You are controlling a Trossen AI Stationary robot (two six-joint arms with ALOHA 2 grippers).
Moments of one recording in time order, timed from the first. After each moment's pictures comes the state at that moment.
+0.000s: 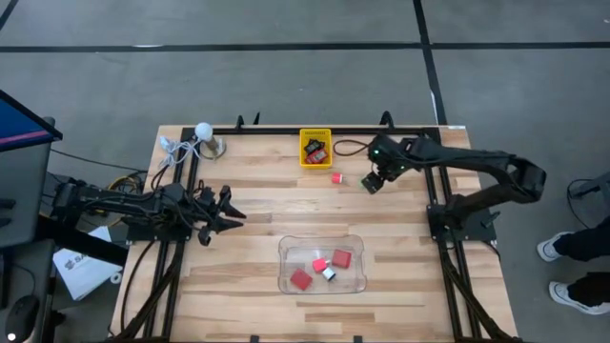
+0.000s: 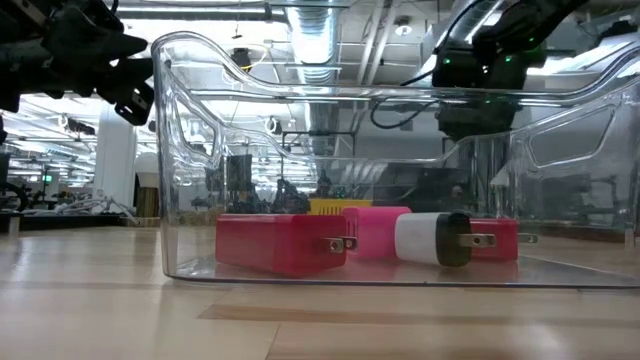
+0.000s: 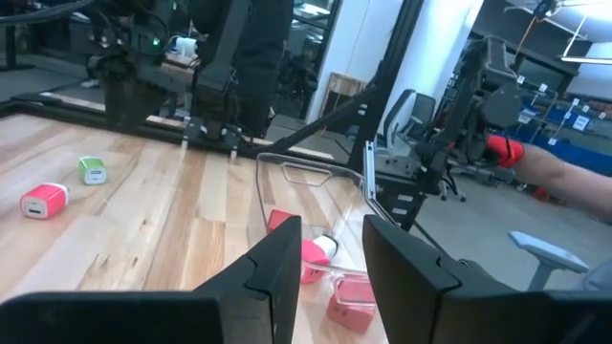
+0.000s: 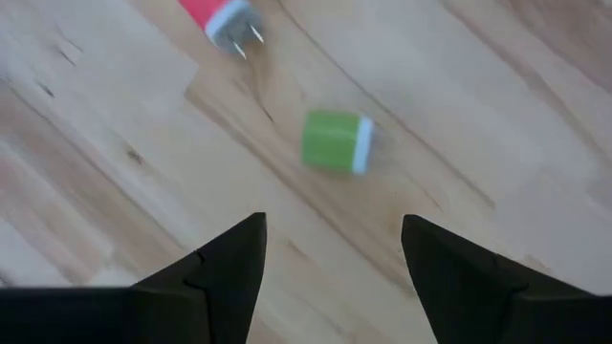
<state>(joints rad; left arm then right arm) -0.04 0.38 0.01 0.41 0.16 -0.29 -0.49 1.32 0.83 -0.74 -0.03 0.37</state>
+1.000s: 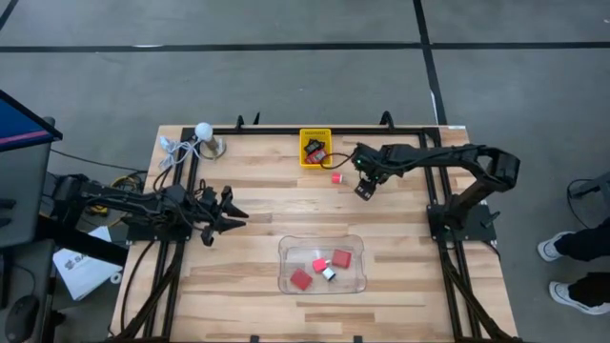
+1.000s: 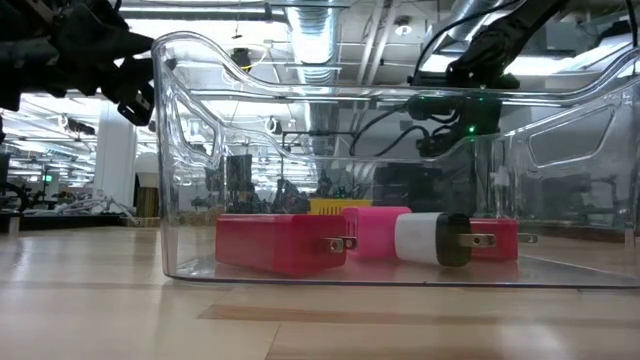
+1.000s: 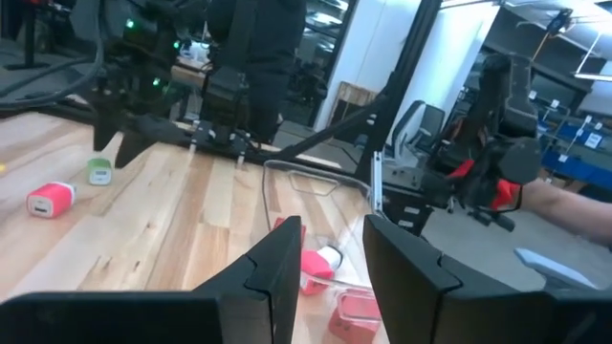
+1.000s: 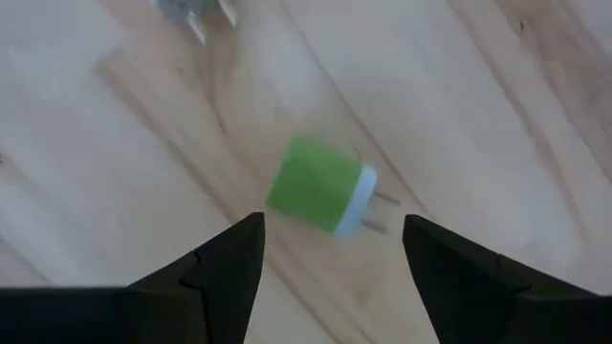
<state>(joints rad) -0.09 0.48 0.01 0.52 0.07 -0.32 -0.42 1.56 0.86 -0.64 0.14 0.22</state>
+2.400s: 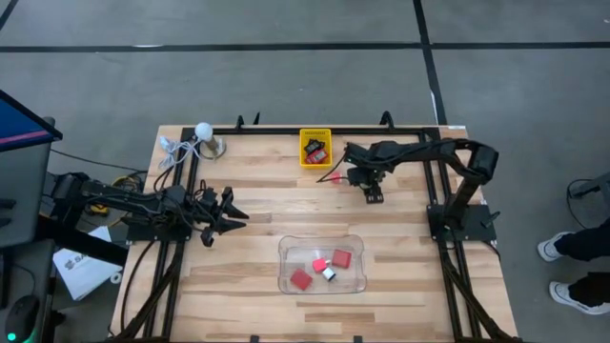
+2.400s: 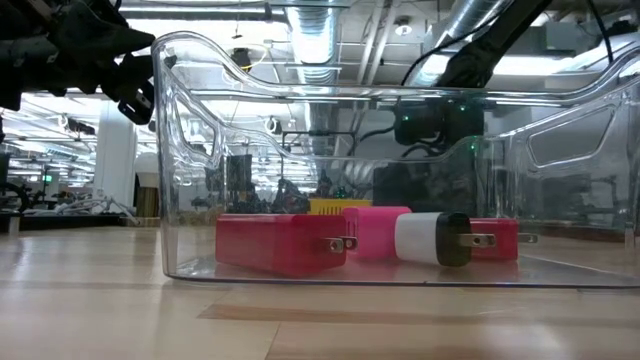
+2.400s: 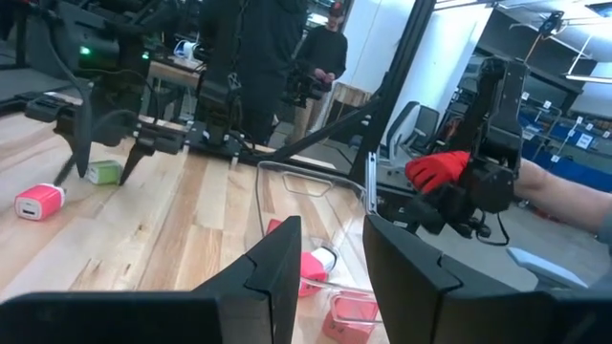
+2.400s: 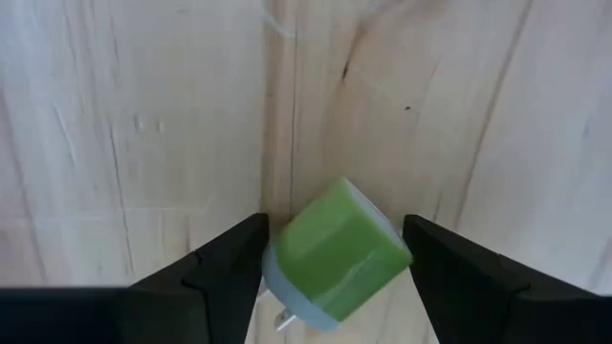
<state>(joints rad) -0.10 0.50 0.01 0.56 0.07 -0.32 -0.46 1.76 0.95 -0.70 0.04 -0.54</state>
